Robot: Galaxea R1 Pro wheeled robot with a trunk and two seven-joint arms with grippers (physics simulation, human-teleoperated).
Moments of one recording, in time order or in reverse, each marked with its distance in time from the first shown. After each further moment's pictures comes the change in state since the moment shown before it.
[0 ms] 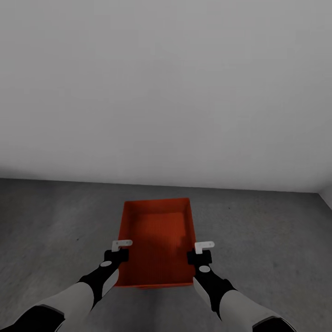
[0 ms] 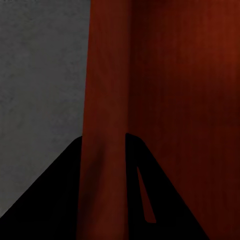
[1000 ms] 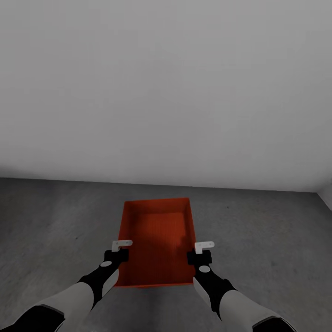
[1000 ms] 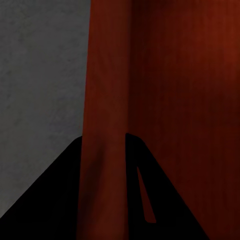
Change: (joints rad) left arm 0.000 0.000 0.000 0.001 0.000 0.000 0.000; right arm 0.000 0.000 0.000 0.001 0.000 0.000 0.000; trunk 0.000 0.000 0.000
